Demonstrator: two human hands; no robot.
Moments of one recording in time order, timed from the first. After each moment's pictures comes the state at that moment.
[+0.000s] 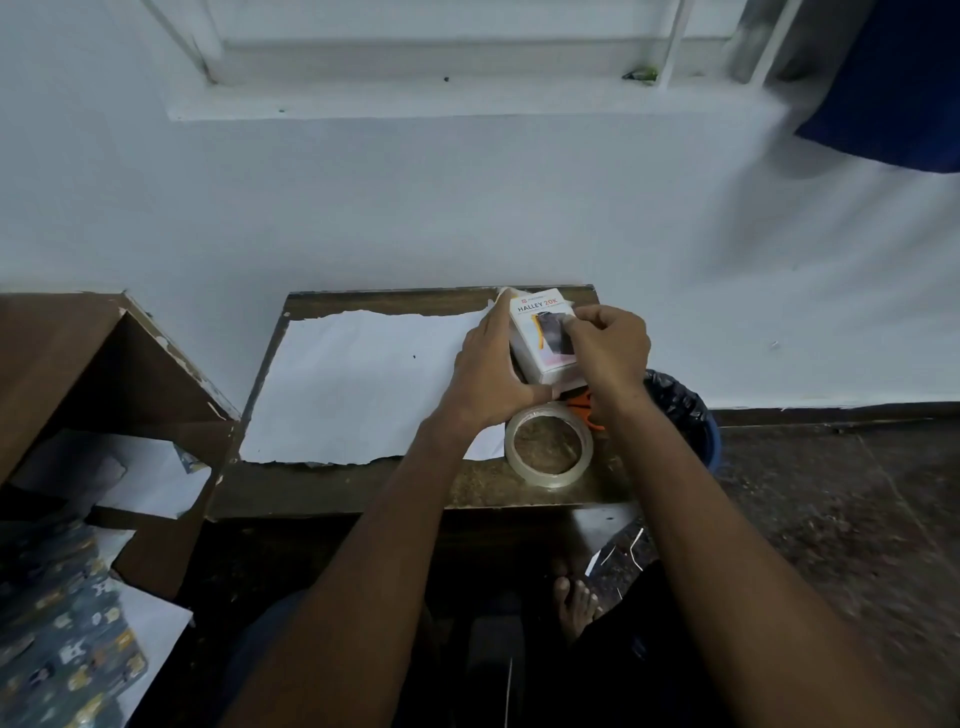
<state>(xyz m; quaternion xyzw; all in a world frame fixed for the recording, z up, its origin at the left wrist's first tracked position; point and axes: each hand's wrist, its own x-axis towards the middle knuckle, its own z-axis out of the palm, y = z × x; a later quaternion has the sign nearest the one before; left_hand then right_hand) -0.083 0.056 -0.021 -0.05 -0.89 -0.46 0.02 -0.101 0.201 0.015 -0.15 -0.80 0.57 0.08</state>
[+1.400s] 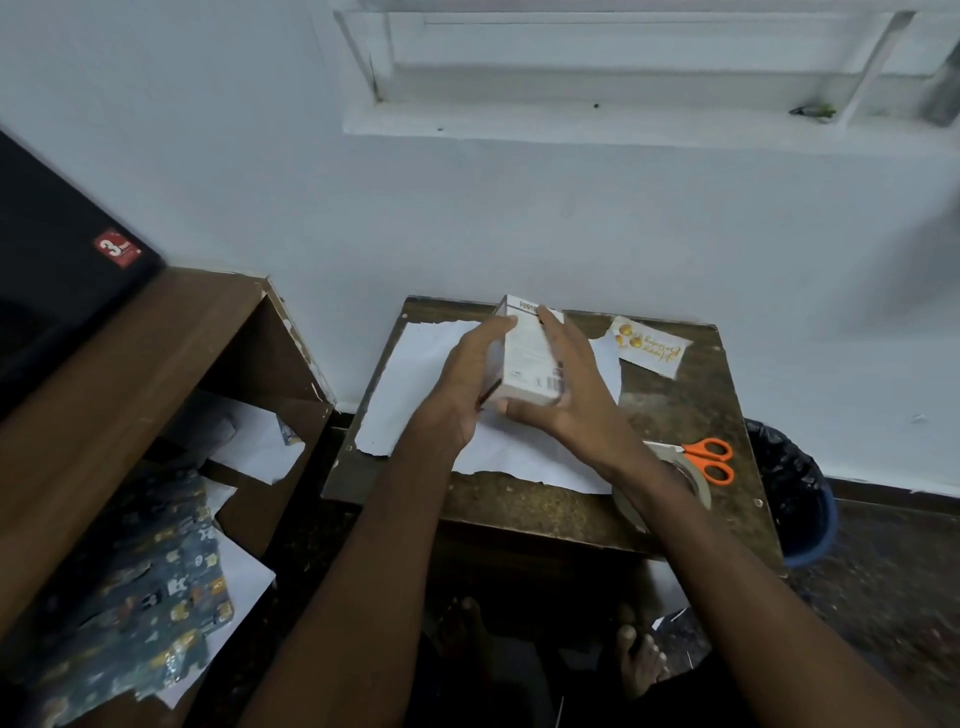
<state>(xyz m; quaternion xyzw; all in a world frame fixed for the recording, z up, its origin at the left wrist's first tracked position) -0.051 -0.056 0.035 0.21 -0.57 -0.79 -0.05 -0.067 0.098 0.012 0.25 -0.80 0.55 -0.08</state>
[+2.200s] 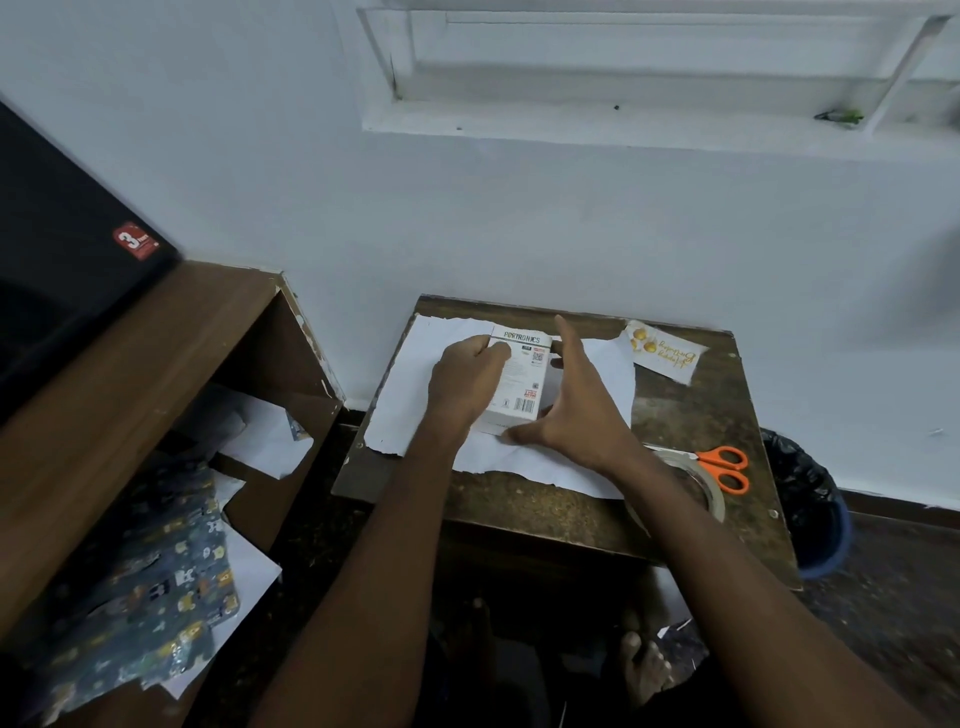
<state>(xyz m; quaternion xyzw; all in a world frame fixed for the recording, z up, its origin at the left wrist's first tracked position) -0.051 -0.068 0.021 0.26 -0.79 -0.56 0.03 -0.084 0.083 -0.009 0.23 -0.85 0.47 -0.10</state>
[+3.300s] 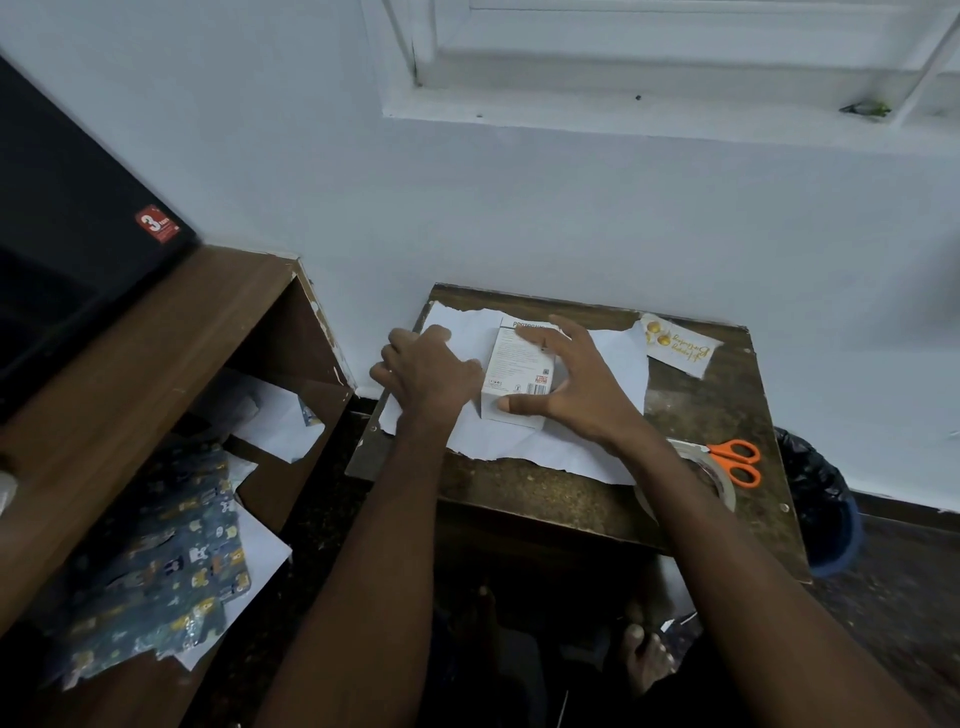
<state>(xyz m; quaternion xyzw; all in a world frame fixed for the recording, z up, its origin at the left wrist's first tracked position) -0.041 -0.104 0.005 0.36 -0.90 -0.23 0.08 -0.091 0.076 -0.007 0.26 -0.85 0.45 -0.09</state>
